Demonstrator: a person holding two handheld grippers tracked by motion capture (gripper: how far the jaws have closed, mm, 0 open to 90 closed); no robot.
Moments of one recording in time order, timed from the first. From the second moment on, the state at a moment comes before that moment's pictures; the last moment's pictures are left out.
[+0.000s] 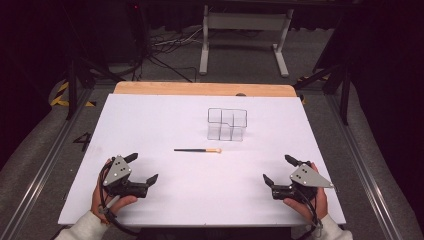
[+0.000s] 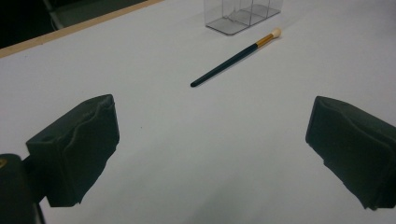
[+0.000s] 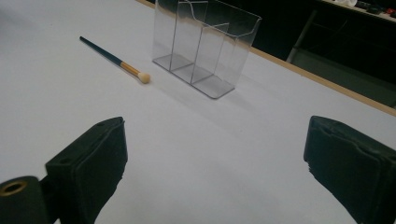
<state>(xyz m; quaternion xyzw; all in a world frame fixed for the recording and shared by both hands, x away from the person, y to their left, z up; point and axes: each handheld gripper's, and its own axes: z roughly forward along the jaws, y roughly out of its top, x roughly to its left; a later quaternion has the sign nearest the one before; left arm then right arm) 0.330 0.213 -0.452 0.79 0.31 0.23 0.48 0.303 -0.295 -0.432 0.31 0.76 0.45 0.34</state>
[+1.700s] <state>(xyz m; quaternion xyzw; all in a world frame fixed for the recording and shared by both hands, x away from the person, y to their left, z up) 0.453 0.111 -0.392 0.93 0.16 0.15 0.31 0.308 -0.286 -0.438 0.32 0.77 0.45 0.33</state>
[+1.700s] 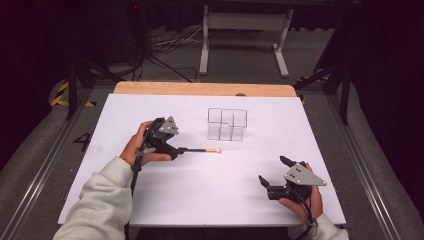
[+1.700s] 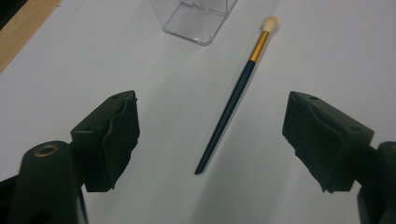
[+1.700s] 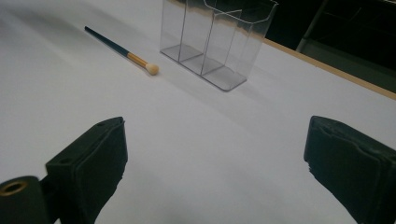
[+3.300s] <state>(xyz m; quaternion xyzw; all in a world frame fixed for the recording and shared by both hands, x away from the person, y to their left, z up) 0.482 0.031 -0.418 0.99 0.08 0.07 0.11 0.308 -0.286 -0.440 0.32 0.78 0.43 0.32</state>
